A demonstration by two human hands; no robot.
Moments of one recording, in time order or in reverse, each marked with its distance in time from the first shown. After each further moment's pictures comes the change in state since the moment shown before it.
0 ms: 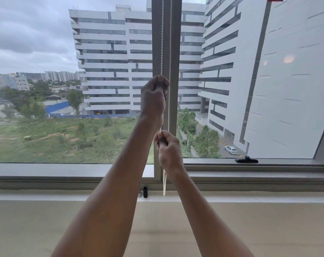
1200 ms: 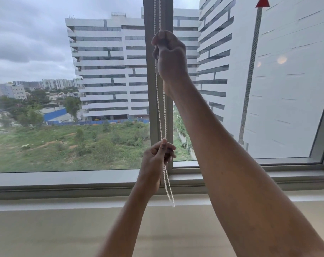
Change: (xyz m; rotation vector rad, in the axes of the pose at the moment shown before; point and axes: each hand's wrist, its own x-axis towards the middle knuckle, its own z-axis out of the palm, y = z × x) left_hand -0.122 -0.071 -0.042 0.140 -0.148 -0.259; right_hand 0.110 -0.201 -0.012 0.199 0.047 -0.358
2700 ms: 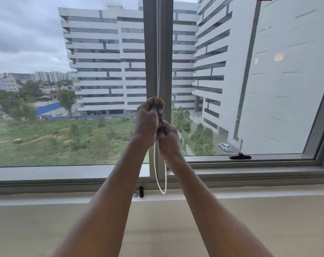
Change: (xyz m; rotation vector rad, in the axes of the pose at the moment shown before) left_hand 0.093 0.051 0.001 -0.188 0.071 0.125; right_hand -0.143 0.165 -0.042 -0.268 -0.033 0.291
